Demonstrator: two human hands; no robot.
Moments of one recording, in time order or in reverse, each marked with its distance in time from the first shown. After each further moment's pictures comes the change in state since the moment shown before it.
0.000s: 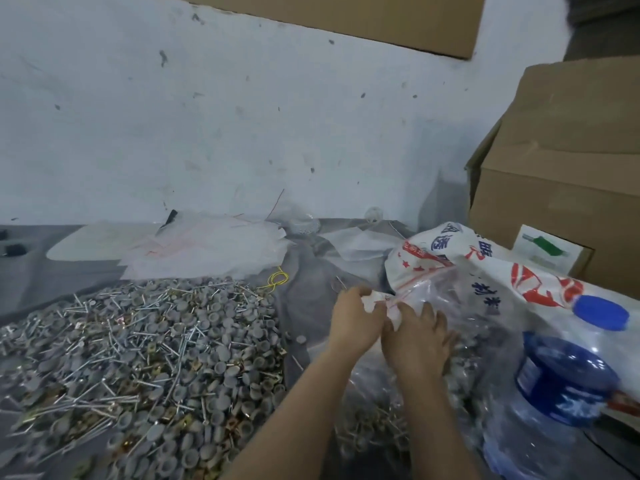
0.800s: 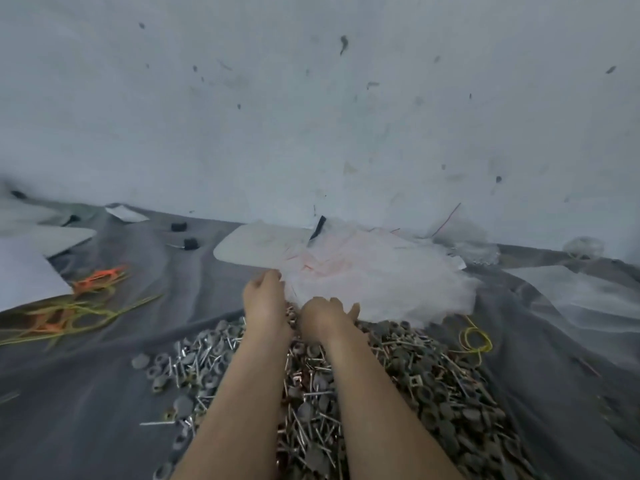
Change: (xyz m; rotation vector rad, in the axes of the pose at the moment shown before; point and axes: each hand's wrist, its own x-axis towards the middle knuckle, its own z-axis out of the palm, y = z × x) left_hand 0.097 -0.161 -0.333 -0.744 0.865 -0.349; right_hand -0.003 -0.387 0.207 -0.278 -0.633 -0.717
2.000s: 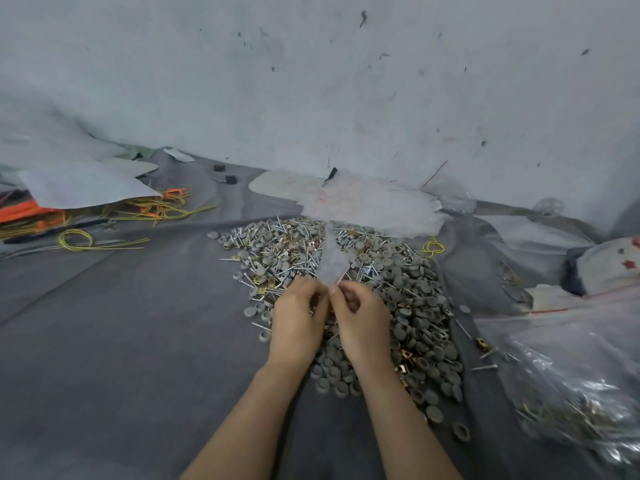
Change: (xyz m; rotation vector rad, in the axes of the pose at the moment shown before) left_hand -0.216 -0.079 -0.131 0.800 -0.189 0.861; right_hand -0.262 0.045 0.103 0.963 0.700 -0.286
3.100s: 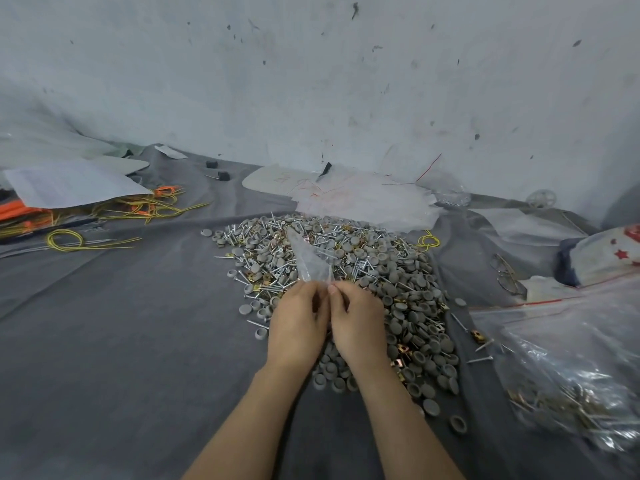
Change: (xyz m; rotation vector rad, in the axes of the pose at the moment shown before) left_hand -0.006 -0.003 0.007 0.012 -0.085 -0.080; right_hand -0.003 -0.003 -0.003 -0.249 -0.051 -0.078
